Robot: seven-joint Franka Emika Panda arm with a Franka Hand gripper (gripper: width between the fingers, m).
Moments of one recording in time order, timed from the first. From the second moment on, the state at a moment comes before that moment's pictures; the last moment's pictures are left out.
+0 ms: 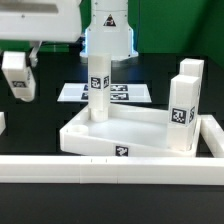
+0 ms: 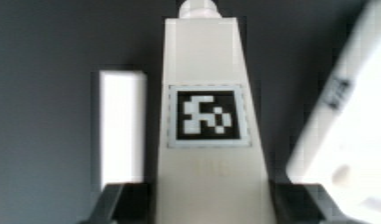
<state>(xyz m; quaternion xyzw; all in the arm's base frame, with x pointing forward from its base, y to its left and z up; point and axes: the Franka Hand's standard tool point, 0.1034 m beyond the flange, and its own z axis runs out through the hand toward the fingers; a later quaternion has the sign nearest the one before) 0.537 -0.164 0.132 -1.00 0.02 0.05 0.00</state>
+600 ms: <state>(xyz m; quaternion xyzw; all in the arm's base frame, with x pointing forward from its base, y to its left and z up) 0.550 -0.163 0.146 -0.99 0.04 -0.14 -0.04</state>
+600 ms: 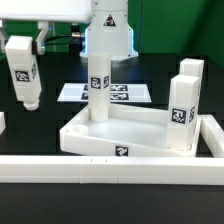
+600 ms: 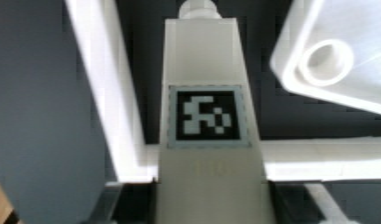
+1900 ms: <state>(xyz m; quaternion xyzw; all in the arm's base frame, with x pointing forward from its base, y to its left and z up) 0.582 -0.092 0.161 -0.98 0.08 -0.16 -0.01</state>
